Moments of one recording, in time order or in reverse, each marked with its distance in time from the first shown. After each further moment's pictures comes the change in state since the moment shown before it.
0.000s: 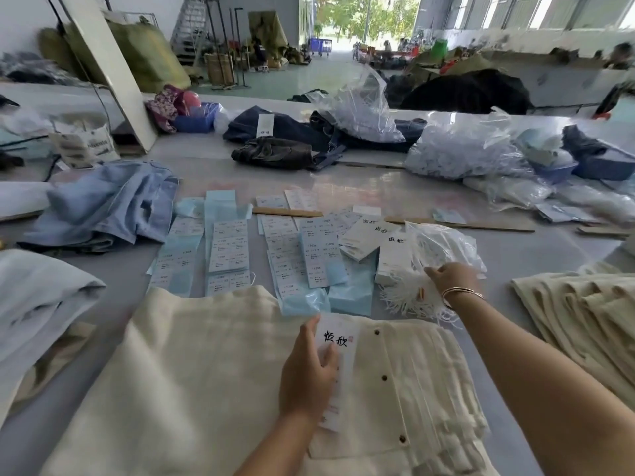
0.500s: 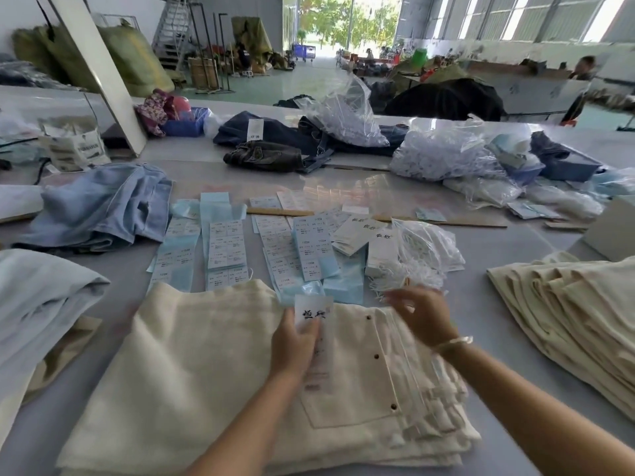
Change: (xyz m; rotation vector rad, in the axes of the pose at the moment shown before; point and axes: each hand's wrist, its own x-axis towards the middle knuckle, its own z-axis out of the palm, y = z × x) left_hand 0.017 0.006 -0.027 -0.227 -0.049 -0.202; right_hand -0.143 -0.008 -0.009 0.150 0.186 -0.729
